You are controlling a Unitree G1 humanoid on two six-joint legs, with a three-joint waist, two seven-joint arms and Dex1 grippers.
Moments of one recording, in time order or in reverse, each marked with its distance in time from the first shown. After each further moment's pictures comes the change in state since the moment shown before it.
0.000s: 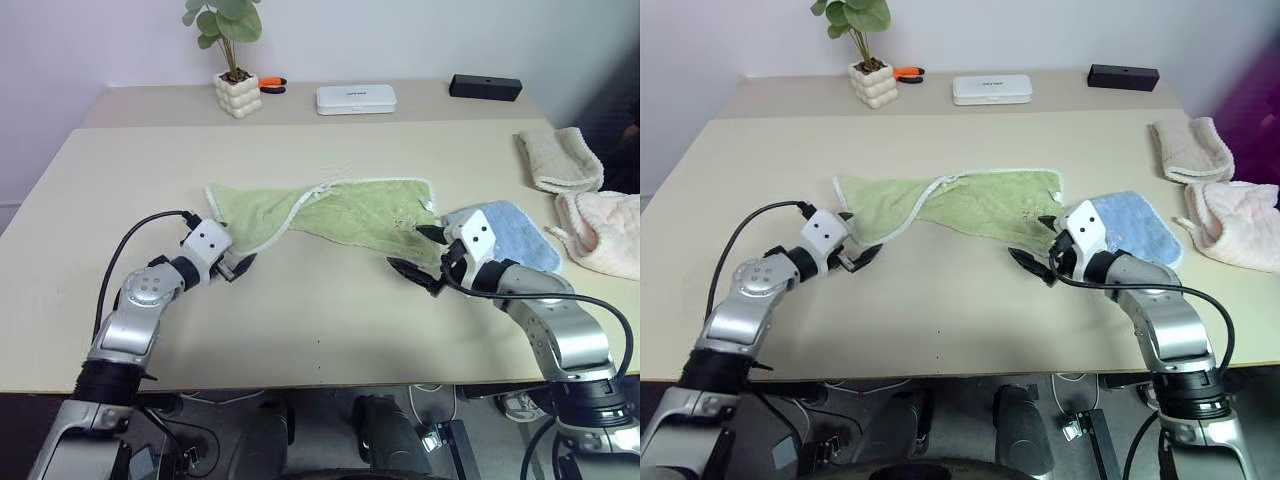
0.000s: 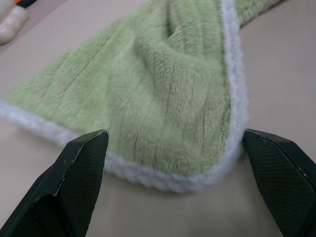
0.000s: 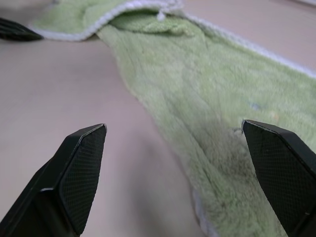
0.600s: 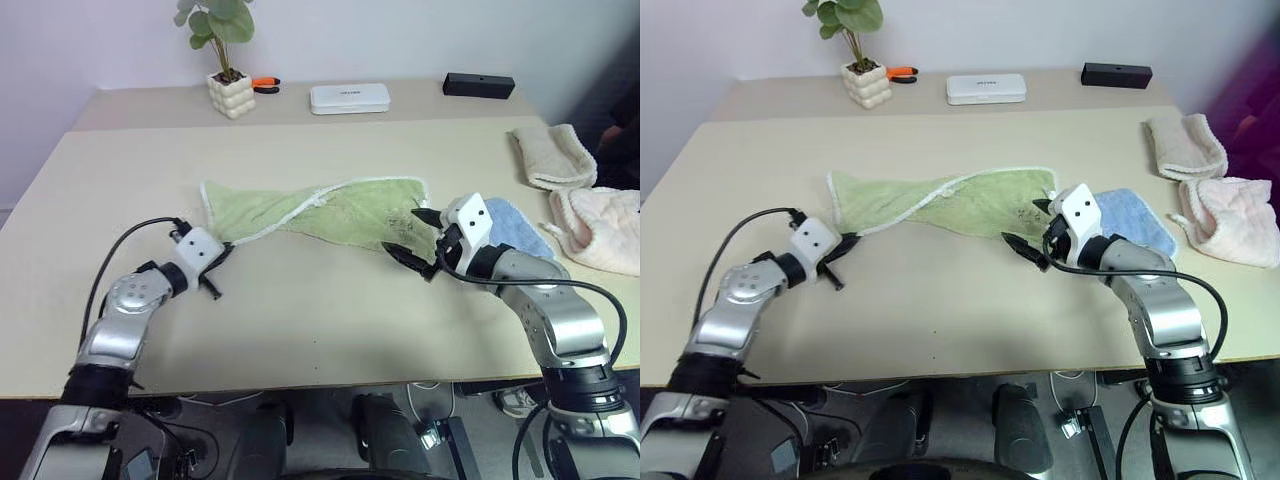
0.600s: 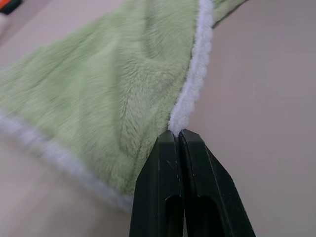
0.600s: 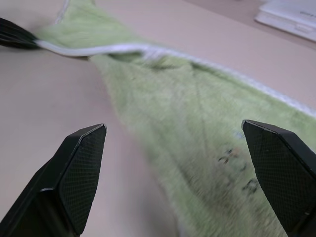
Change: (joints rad) left arm 0.100 0.054 0.093 -0.037 -0.039 -0.079 -0.023; right arm -0.108 0.007 0.019 0.045 -0.005 -0.010 0.001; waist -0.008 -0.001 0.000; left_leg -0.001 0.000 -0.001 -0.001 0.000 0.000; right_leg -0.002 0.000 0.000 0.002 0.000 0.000
